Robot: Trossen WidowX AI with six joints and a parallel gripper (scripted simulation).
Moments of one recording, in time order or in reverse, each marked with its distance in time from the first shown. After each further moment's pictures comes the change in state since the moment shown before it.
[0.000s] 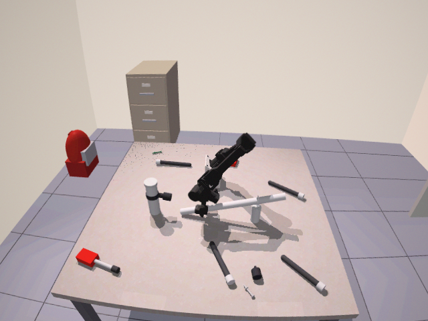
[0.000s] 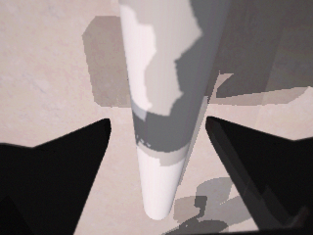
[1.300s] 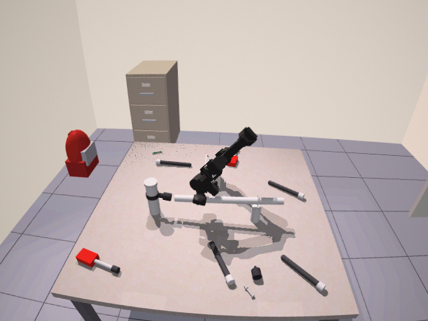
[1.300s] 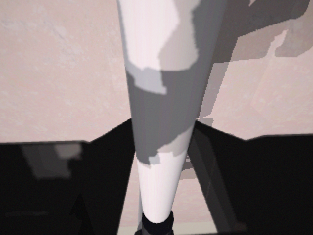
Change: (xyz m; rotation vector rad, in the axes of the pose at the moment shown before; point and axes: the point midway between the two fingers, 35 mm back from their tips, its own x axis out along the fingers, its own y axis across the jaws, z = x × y) arm -0.066 -0.003 -0.019 -0.008 0.220 0.004
